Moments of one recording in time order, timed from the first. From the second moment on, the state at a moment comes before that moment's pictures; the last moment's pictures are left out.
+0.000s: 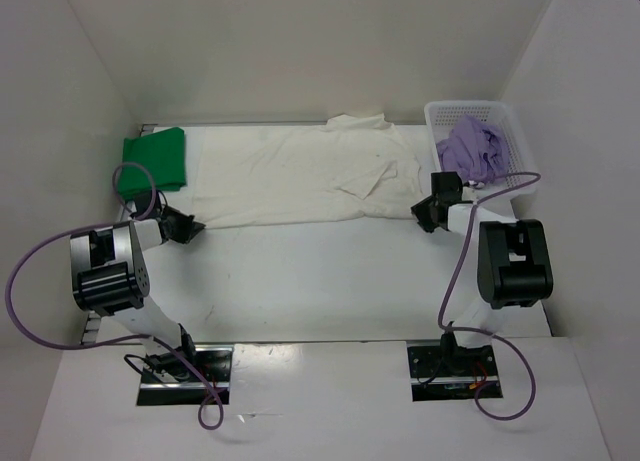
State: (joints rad) left arm 0.32 1.68 0.75 0.04 0.29 -0.95; right arm 0.03 1.64 0.85 -0.11 0.12 1.05
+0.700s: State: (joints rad) left arm 0.32 1.58 0.74 -0.06 0.27 -0.88; right arm 0.03 1.58 0.83 -0.21 0.16 1.04
